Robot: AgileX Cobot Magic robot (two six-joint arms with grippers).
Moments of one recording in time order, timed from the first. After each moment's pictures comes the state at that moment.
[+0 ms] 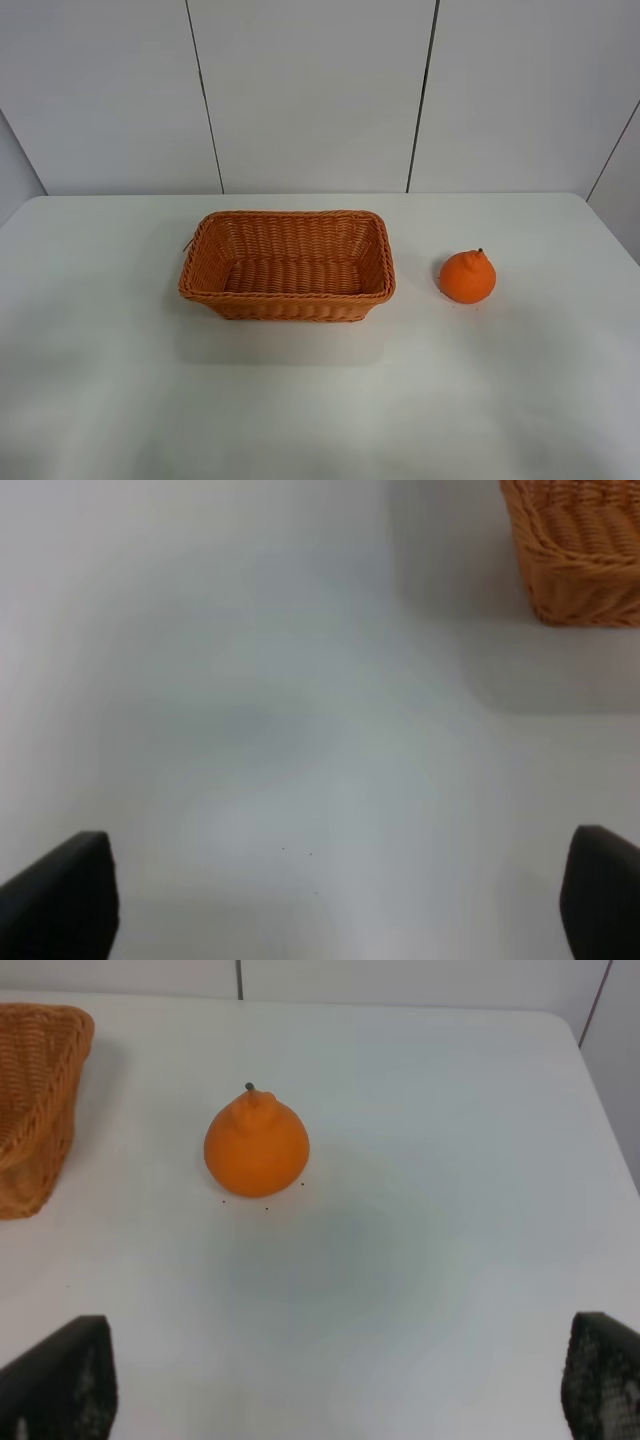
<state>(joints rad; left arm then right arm) -0.03 -0.01 -0.49 0.03 1.06 0.01 0.02 0.00 -0.49 0.00 1.03 0.01</state>
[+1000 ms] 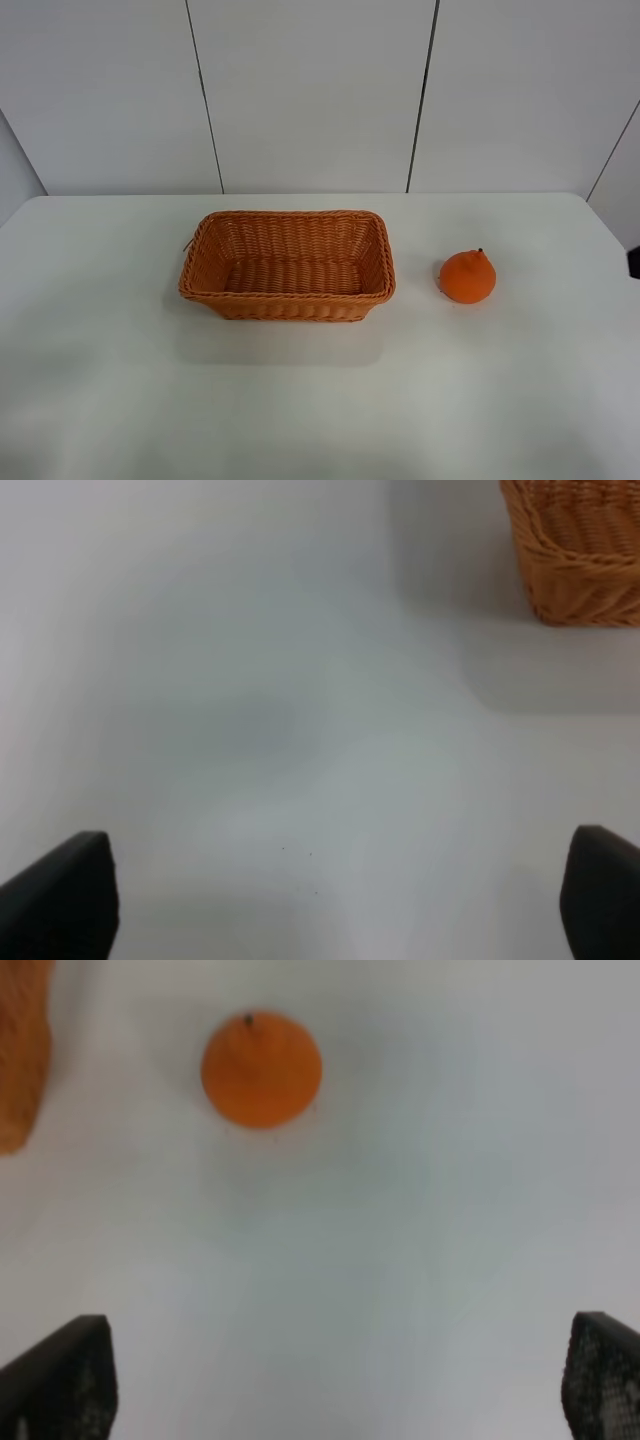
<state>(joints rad) -0.03 -0.01 -0.49 0.03 1.06 0.01 0.02 0.76 -0.83 0.01 1.01 0.01</state>
